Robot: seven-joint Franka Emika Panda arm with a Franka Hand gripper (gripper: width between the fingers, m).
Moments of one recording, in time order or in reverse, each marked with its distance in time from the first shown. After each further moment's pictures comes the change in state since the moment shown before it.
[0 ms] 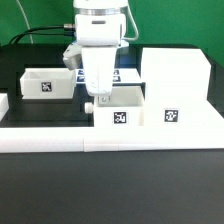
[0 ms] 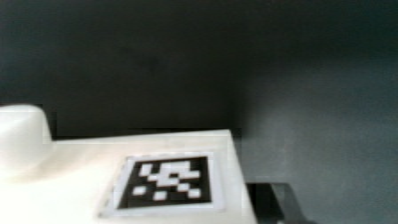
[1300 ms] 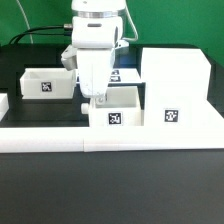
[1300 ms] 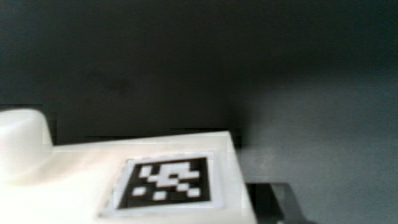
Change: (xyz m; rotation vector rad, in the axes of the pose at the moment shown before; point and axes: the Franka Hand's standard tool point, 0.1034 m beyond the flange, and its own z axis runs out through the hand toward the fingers) arm -0.009 -0.010 0.005 0.021 0.000 0.073
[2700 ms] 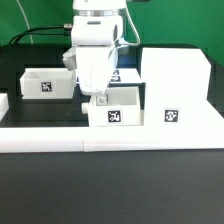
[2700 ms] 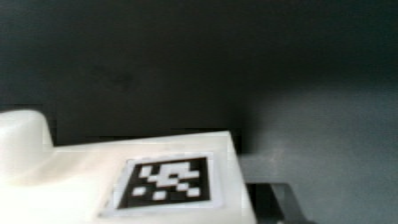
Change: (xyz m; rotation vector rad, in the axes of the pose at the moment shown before) arm 0.005 0.001 0.001 -0.056 0.013 0.049
